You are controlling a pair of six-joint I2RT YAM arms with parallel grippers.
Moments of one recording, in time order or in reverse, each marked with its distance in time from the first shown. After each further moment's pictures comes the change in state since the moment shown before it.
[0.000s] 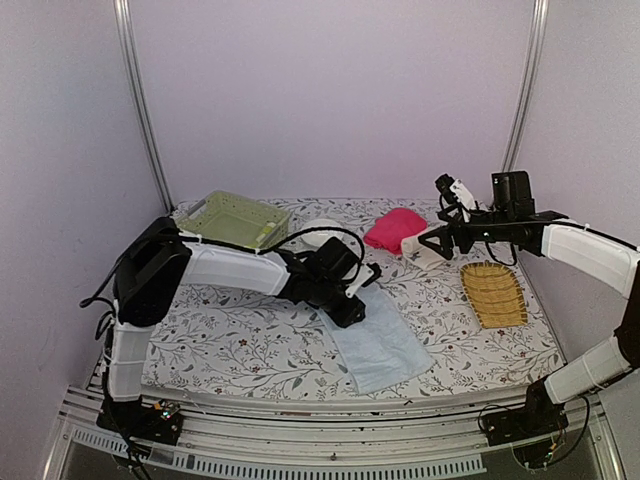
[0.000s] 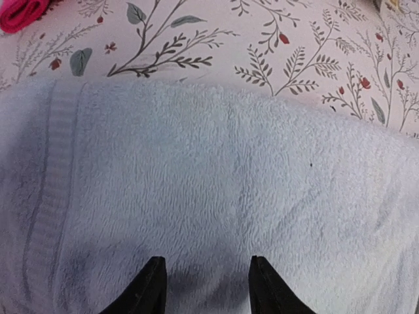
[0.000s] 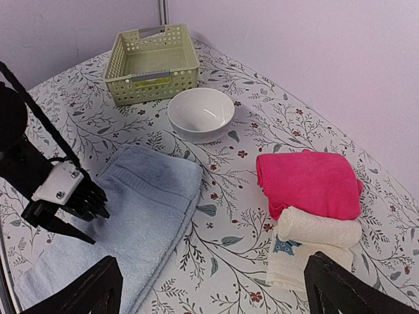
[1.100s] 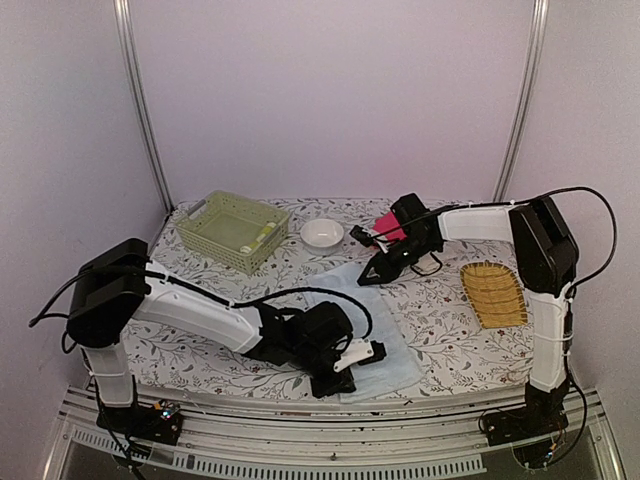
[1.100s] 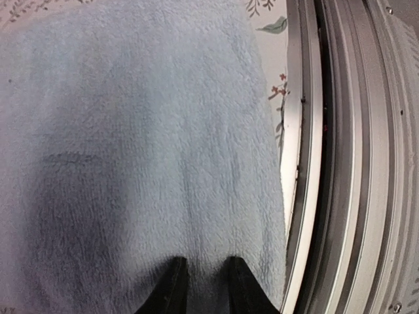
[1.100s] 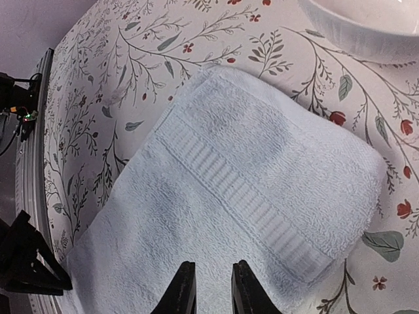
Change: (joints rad) left arm -0.256 -0.225 -0.401 0.126 0.159 0.107; right arm 0.240 0.721 0.508 -0.327 -0.169 0.034
